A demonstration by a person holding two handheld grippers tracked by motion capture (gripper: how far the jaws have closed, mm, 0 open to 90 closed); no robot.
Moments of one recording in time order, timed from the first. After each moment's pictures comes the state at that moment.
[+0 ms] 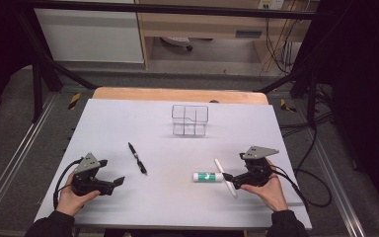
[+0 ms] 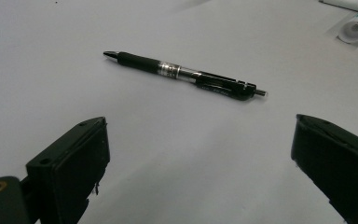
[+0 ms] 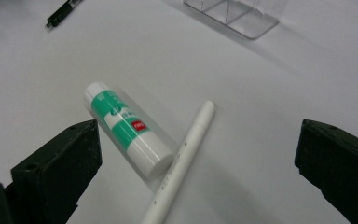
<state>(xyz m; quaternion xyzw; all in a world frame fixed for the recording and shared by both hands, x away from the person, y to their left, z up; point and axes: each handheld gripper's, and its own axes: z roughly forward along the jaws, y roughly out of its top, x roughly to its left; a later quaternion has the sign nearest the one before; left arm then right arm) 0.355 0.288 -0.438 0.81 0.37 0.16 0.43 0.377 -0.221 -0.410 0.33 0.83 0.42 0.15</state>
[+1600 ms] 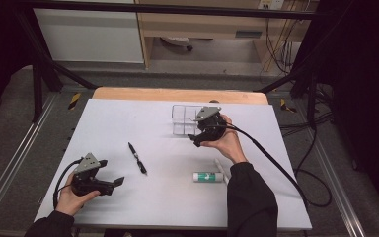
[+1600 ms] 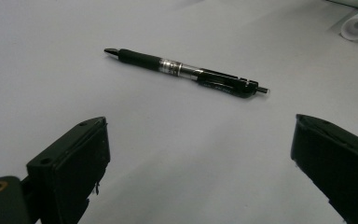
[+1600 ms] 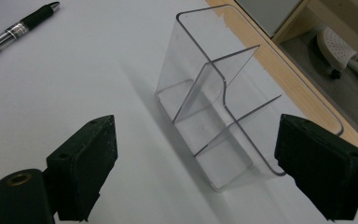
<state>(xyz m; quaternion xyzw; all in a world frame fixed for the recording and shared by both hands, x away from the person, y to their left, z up) 0.356 0.289 -0.440 0.81 0.37 0.16 0.43 0.492 -0.104 -0.368 0.21 0.88 0.35 0.25</state>
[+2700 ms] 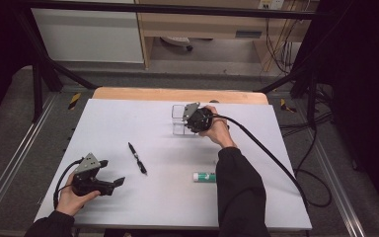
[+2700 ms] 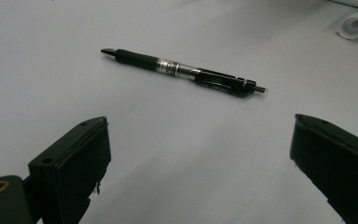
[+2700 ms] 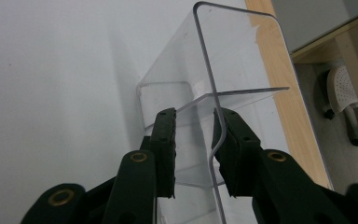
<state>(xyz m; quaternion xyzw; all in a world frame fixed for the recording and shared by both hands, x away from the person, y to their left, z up) 0.356 0.288 -0.440 0.81 0.36 0.16 0.43 0.538 -0.075 -0.380 0.05 0.93 0.26 0.26</state>
